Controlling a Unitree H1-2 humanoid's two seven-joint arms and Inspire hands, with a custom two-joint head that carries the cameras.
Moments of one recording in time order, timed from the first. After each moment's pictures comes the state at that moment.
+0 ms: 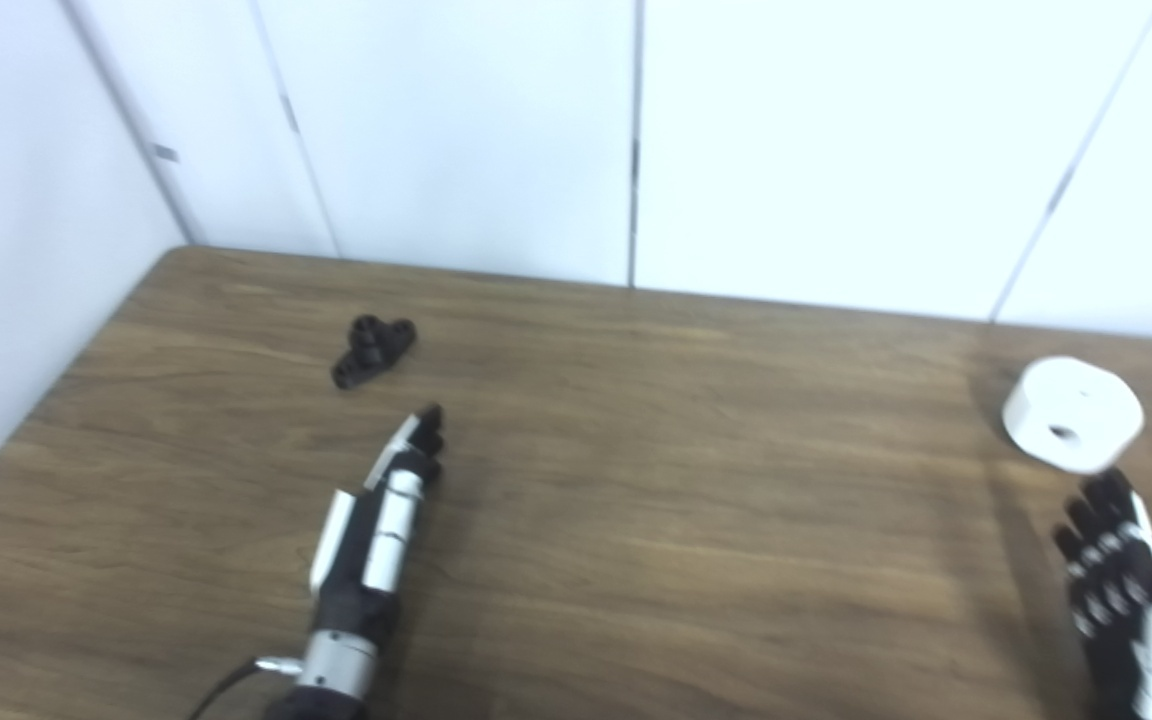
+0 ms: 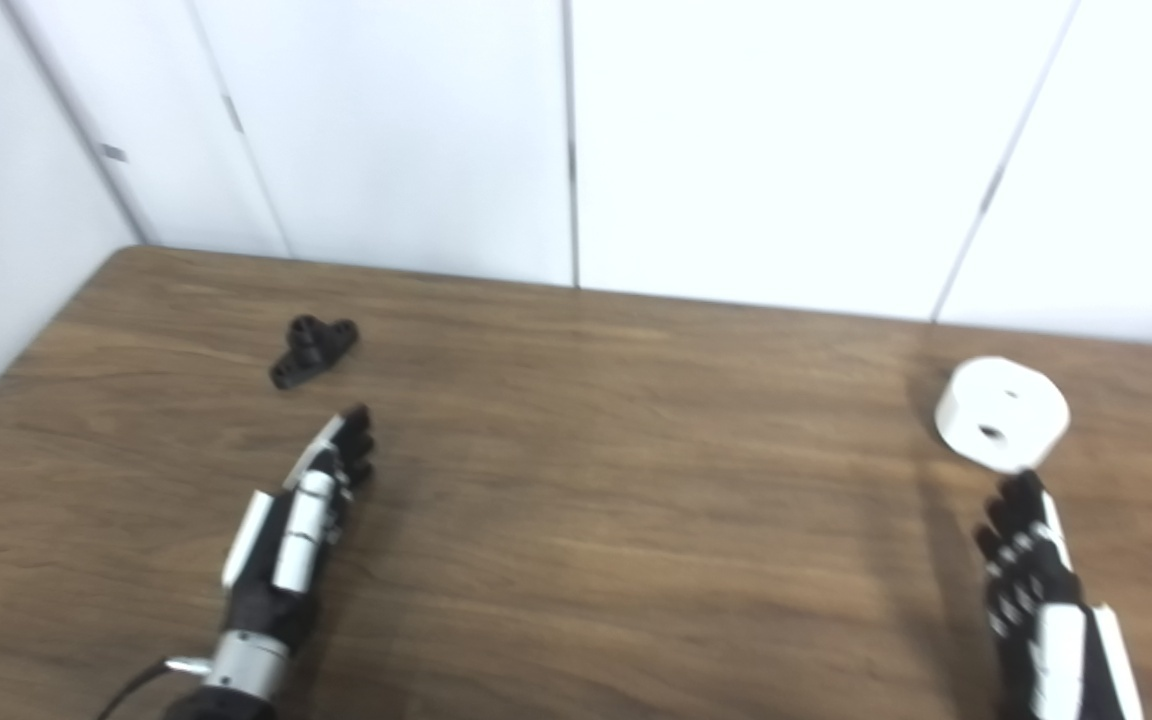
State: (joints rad) left arm 0.20 0.06 0.10 -0.22 -0.05 -0.05 -0.04; right arm 0.15 -0.16 -0.16 -0.14 0.22 -0.16 0.17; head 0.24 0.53
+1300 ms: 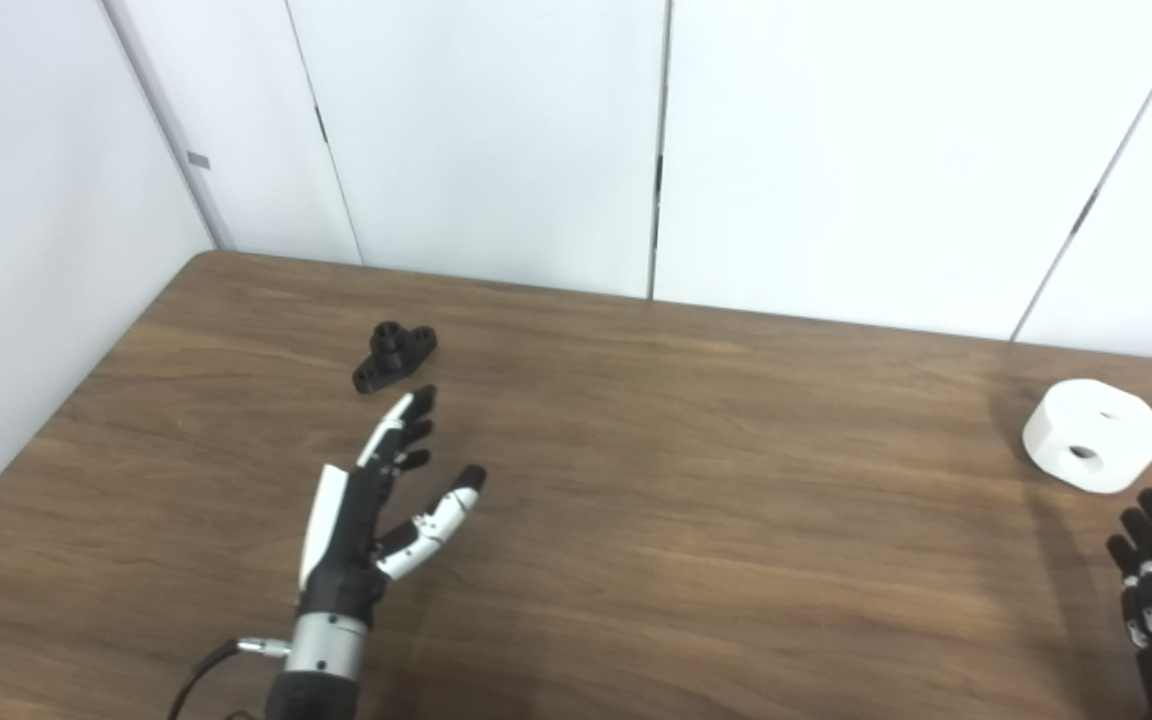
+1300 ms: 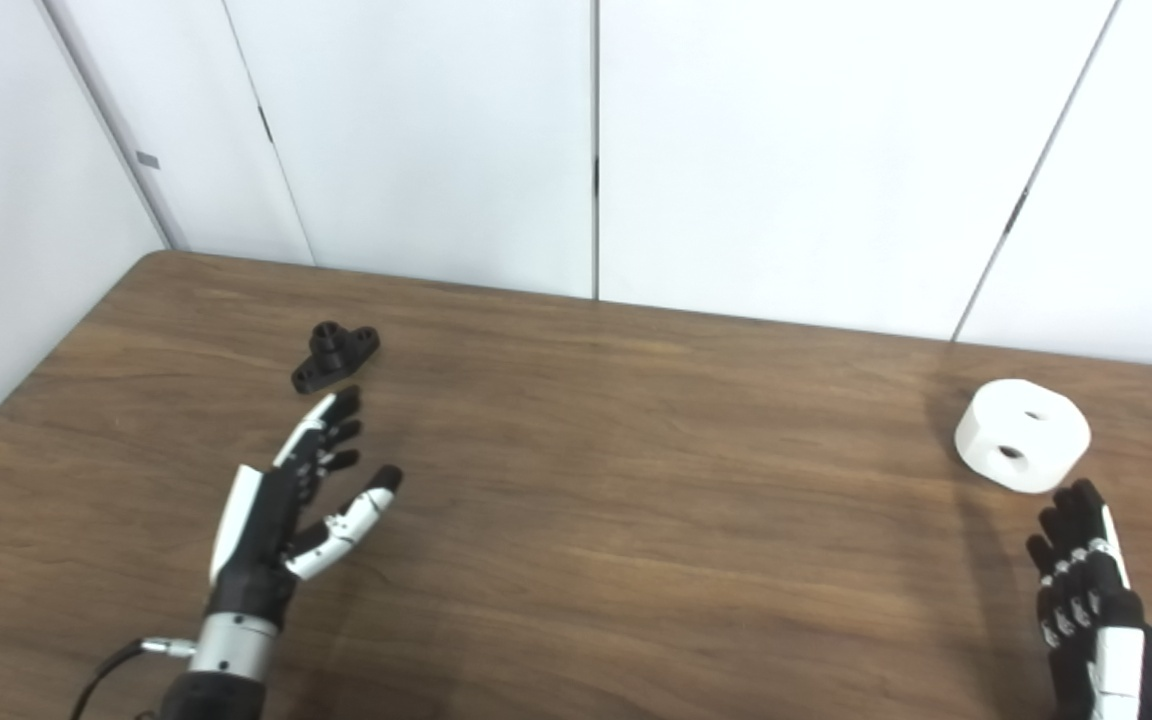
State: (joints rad) left arm 0.18 0.08 0.15 -0.36 0.25 0.04 0.05; right arm 0.12 -0.20 -0.17 -0.09 0.25 -0.21 0.19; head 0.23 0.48
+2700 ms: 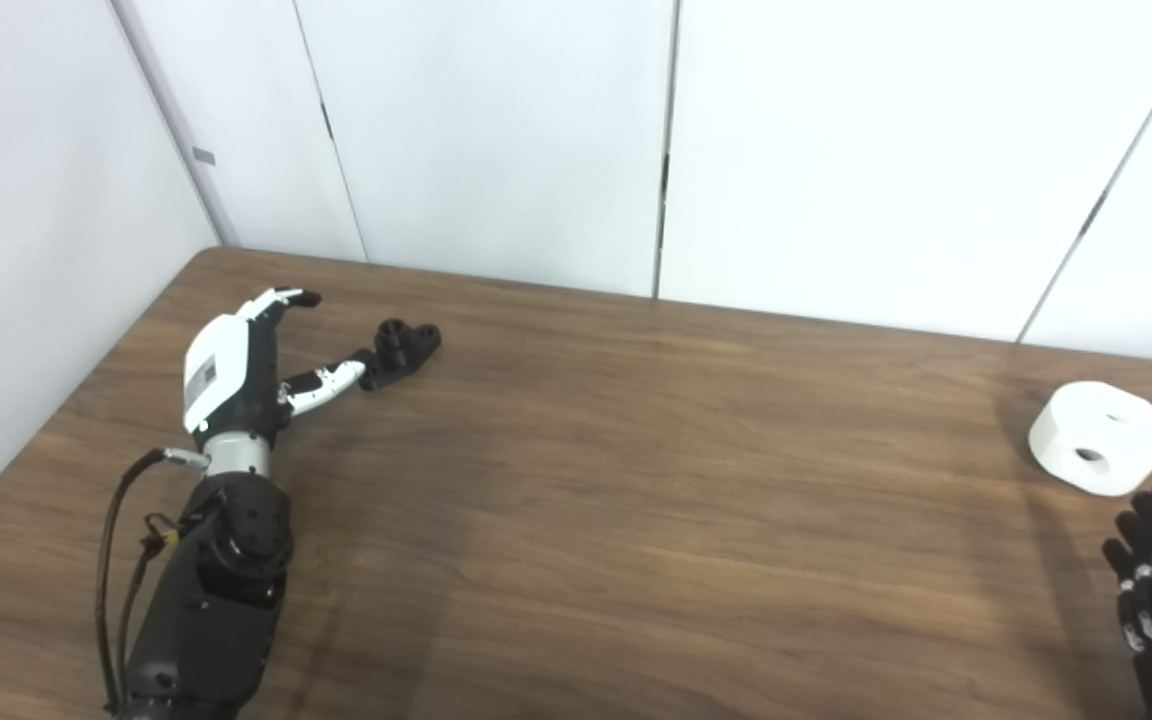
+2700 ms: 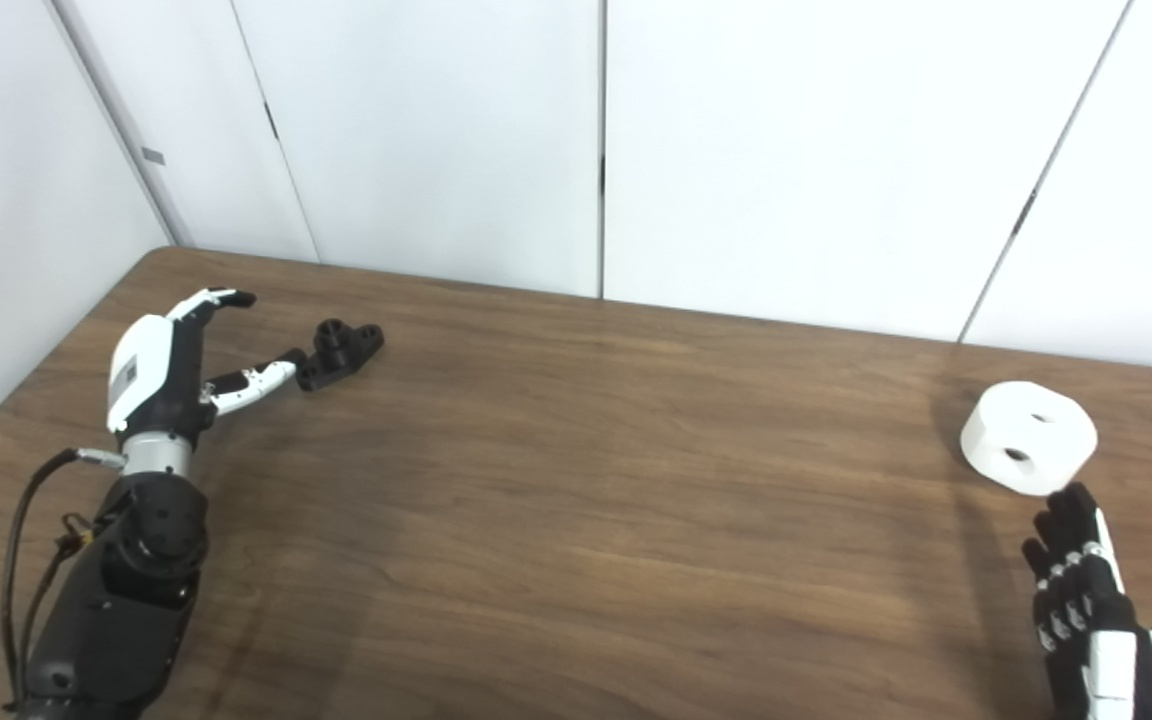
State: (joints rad) left arm -0.20 0.38 0.17 0.10 0.56 0.22 0.19; right arm 0.13 -0.20 -0.17 -0.10 0.24 -0.20 0.18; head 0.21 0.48
